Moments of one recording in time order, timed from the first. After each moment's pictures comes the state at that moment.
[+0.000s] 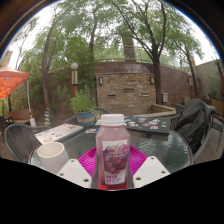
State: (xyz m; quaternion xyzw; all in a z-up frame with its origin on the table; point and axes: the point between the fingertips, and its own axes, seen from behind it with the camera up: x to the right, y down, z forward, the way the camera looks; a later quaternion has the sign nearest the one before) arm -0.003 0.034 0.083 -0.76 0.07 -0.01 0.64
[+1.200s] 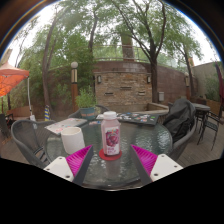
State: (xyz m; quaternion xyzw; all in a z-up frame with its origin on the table) arm -0.024 -0.116 0.094 -0.77 0.08 -0.03 0.63
